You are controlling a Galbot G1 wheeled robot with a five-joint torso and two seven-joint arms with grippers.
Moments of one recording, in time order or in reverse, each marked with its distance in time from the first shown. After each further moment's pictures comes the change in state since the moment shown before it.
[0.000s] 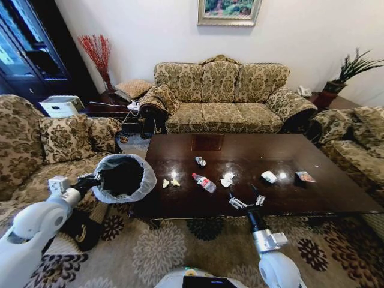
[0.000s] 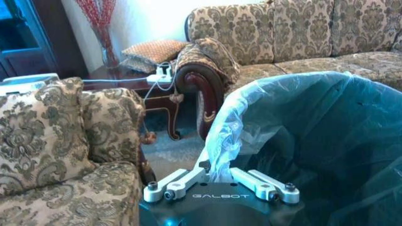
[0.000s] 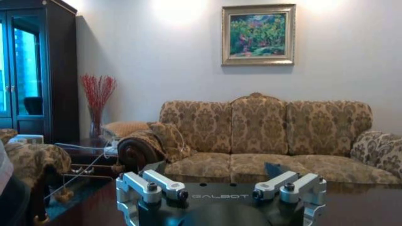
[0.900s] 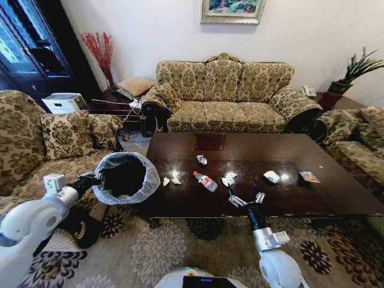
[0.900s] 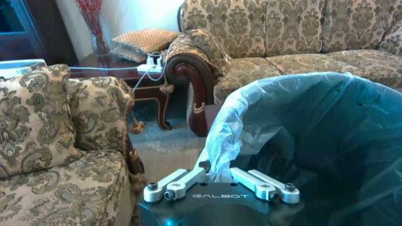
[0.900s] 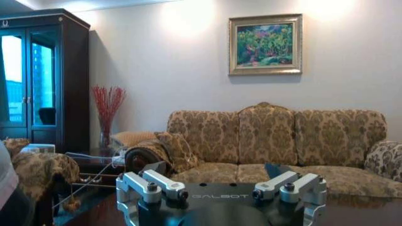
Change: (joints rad) left arm 0.048 0.015 -0.078 -0.067 -0.083 0.090 0.008; right arm 0.011 -0.024 0.005 0.020 0.035 0.019 -0.019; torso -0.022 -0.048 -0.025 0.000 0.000
